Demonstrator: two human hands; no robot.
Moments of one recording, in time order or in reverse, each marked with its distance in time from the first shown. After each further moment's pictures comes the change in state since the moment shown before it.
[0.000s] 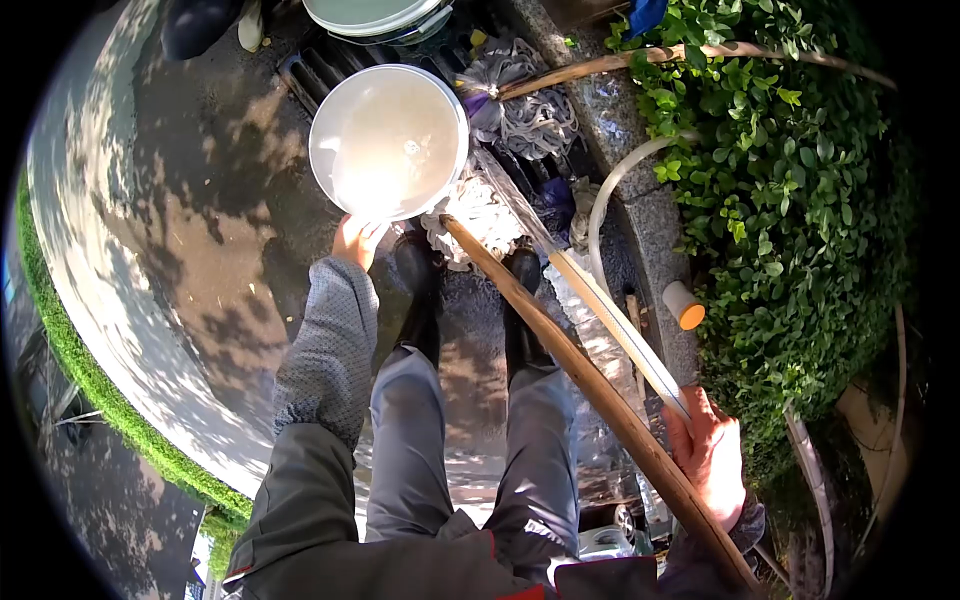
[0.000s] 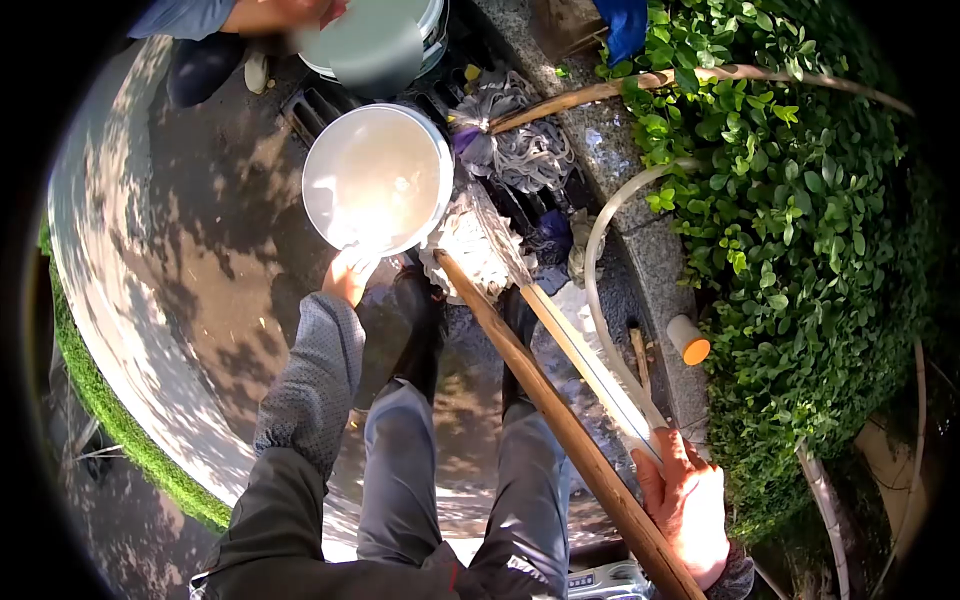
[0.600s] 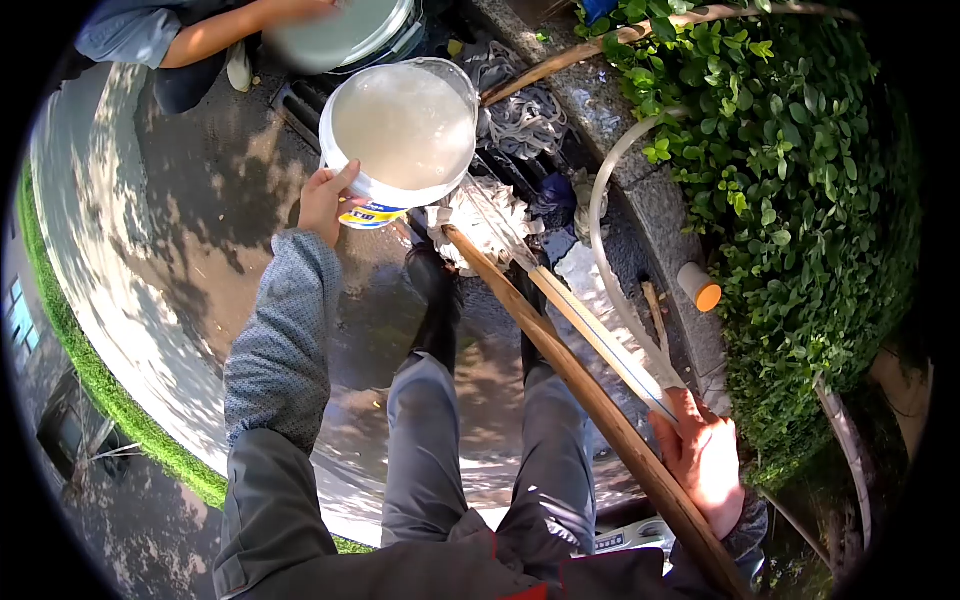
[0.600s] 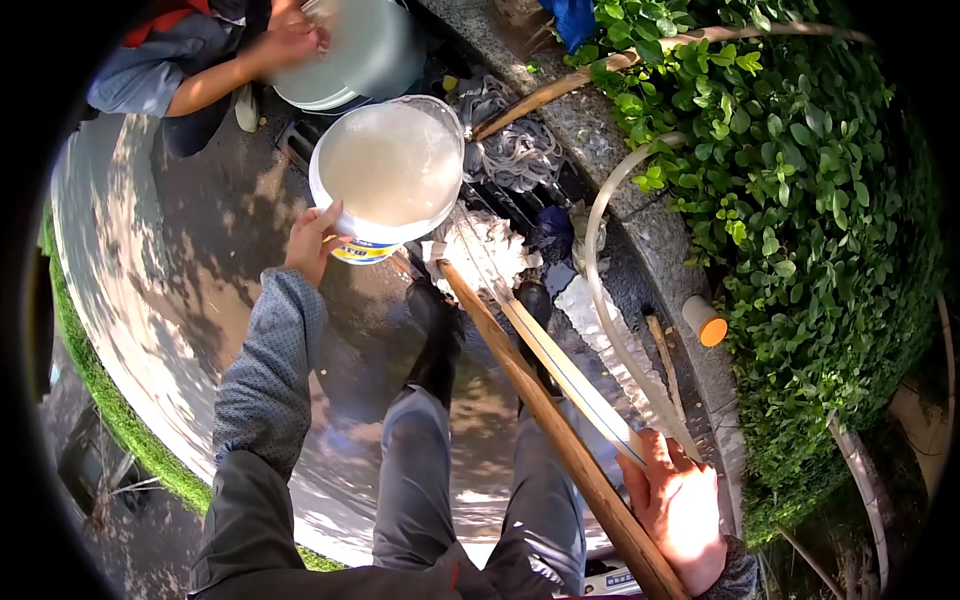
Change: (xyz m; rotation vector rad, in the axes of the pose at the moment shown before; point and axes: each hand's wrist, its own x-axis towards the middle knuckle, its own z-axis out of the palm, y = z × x) left_hand -0.016 0.108 0.172 0.740 0.172 0.102; right_hand -0.014 0.017 0.015 -0.019 0.040 -0.063
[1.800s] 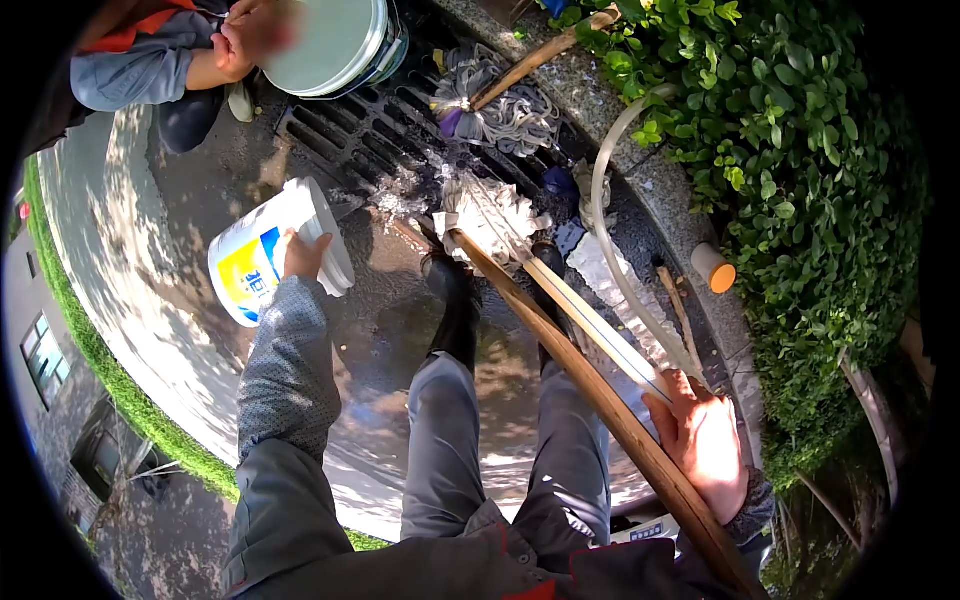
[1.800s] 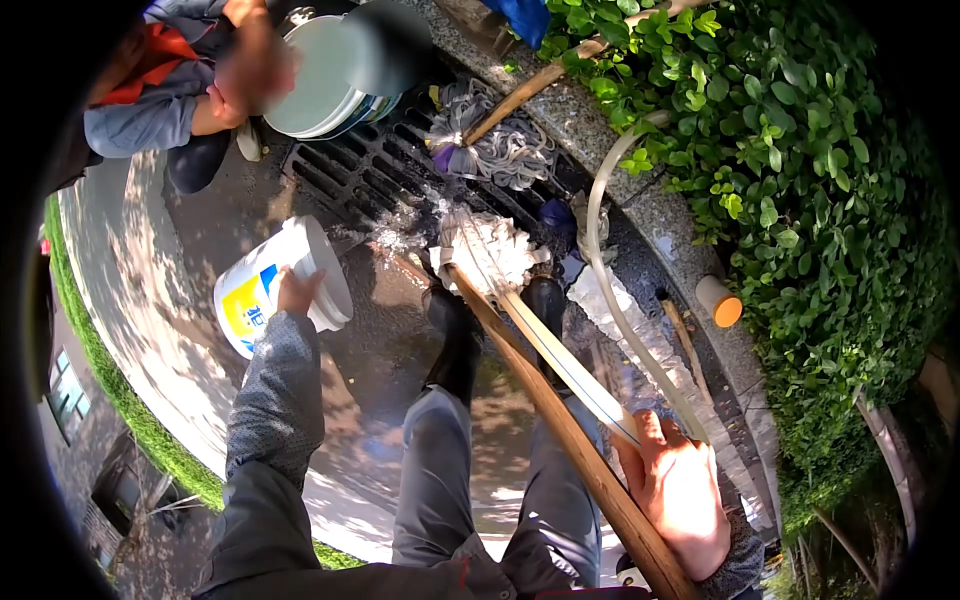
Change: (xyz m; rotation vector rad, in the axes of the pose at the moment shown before) left_hand -0.003 -0.025 -0.082 1.158 0.273 0.212; right_hand 0.006 0.011 -0.009 0.110 -0.017 0.044
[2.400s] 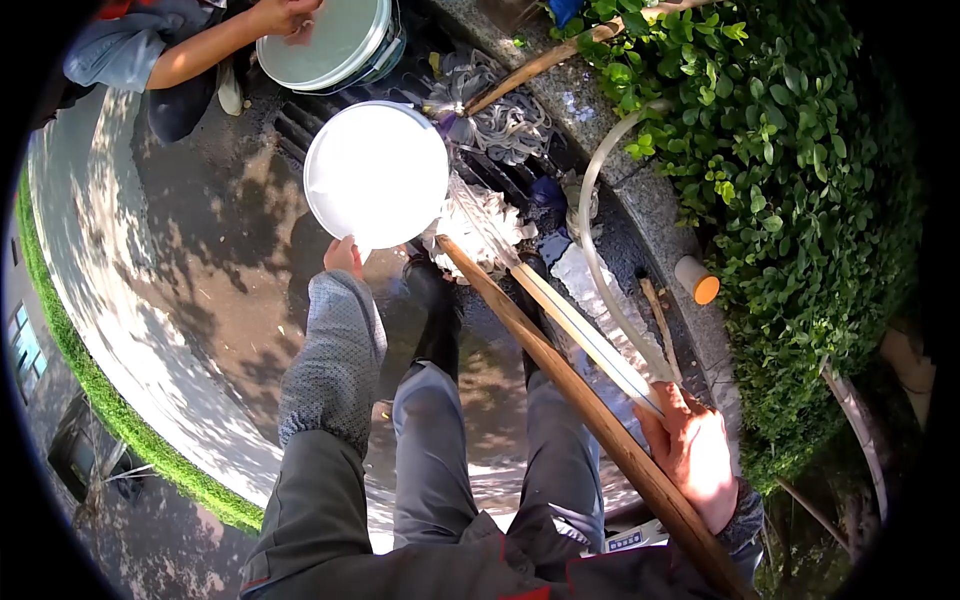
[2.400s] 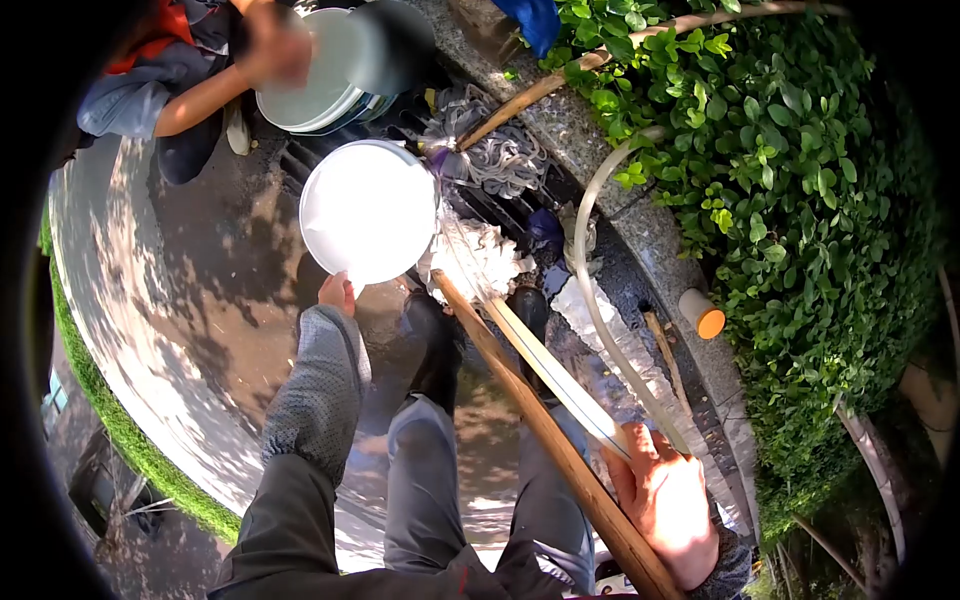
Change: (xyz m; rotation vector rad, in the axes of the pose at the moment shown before) left_hand 0.004 -0.030 0.164 -1.472 -0.042 -0.471; right_hand -0.006 -0.006 0.014 0.012 0.069 -0.072
